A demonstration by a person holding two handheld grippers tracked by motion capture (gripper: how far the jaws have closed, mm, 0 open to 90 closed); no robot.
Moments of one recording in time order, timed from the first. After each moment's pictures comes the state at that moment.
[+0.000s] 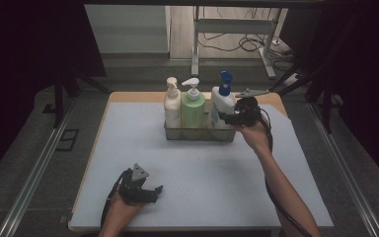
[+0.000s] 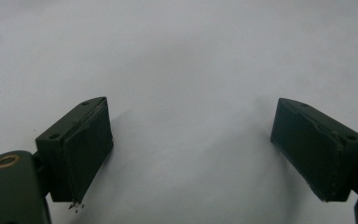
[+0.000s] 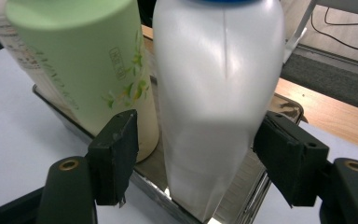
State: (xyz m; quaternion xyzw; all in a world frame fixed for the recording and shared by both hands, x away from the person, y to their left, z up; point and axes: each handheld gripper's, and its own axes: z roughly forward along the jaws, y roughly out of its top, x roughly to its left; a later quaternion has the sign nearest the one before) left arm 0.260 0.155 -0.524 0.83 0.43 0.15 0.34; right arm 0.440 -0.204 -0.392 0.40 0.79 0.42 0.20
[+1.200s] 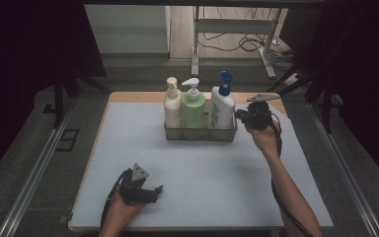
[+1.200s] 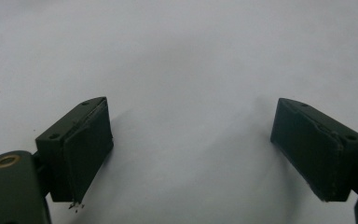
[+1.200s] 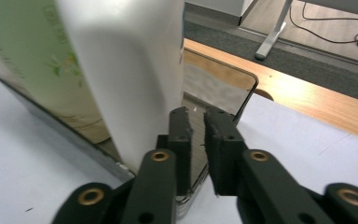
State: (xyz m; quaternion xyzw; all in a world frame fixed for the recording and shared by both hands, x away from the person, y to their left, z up) left arm 0.260 0.155 -0.524 0.83 0.43 0.15 0.34; right arm 0.443 -0.238 -0.408 0.43 0.78 0.40 0.22
